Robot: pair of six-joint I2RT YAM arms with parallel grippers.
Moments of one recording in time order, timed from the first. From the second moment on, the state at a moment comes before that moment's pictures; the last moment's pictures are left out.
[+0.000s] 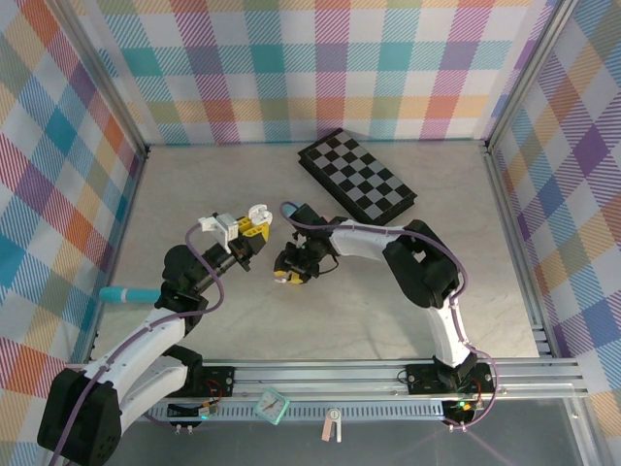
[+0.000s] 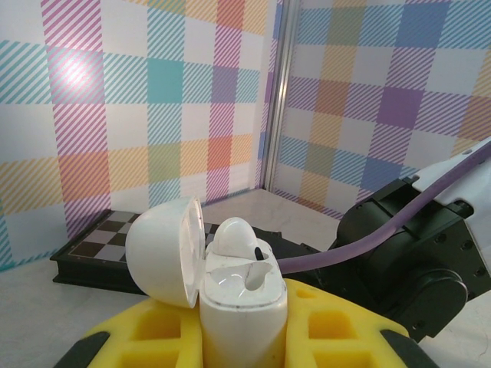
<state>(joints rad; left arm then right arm) -0.35 0.90 0.35 0.69 0.46 -0.15 0.82 2.09 1.41 -0.44 -0.55 1.05</state>
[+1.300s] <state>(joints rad) -0.35 0.90 0.35 0.70 0.46 -0.15 0.87 2.20 1.63 -0.64 -0.50 0.92</state>
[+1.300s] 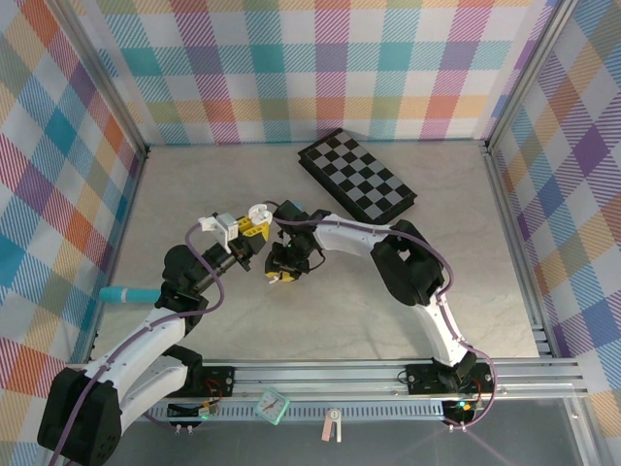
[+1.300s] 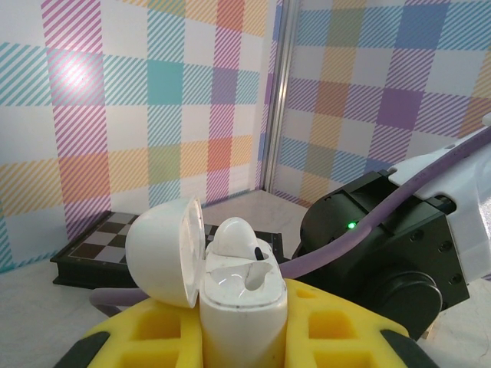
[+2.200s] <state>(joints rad) -0.35 0.87 0.35 0.70 0.47 -0.16 0.87 2.33 1.85 -0.87 -0.46 0.92</state>
